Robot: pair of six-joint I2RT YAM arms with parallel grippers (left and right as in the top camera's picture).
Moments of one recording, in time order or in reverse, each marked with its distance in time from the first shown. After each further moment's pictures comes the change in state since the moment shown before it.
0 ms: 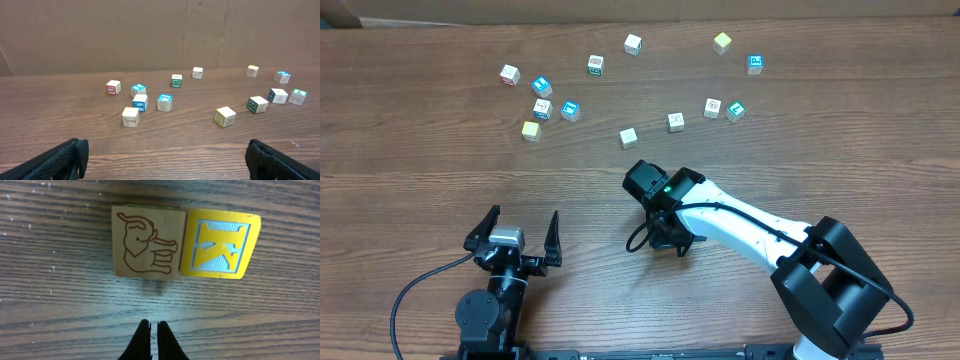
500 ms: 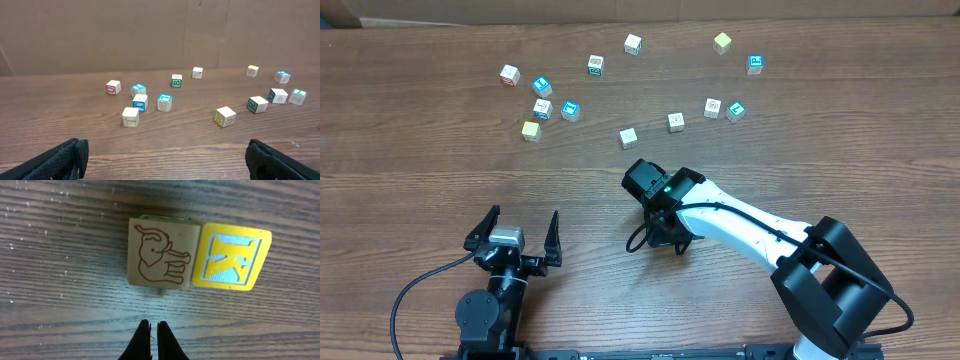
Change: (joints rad) left arm 0.000 0.000 0.000 0.000 0.000 0.000; right arm 0.000 0.000 0.000 0.029 0.002 -0.027
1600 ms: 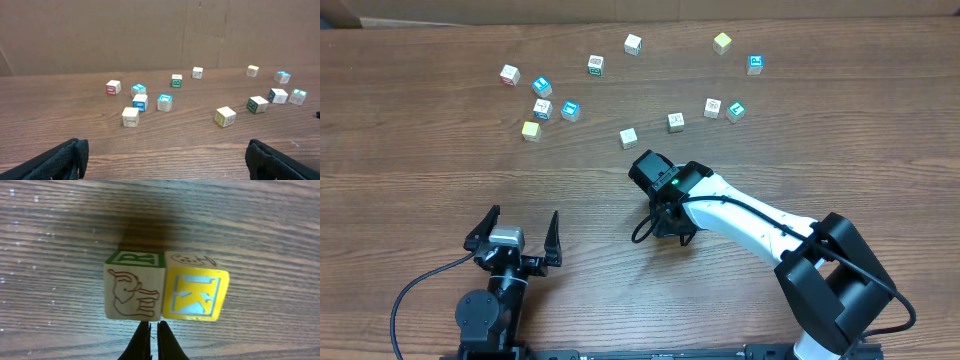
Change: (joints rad) left arm 0.000 0.000 0.000 0.000 0.000 0.000; right arm -0.045 0.000 0.000 0.035 0.035 -0.034
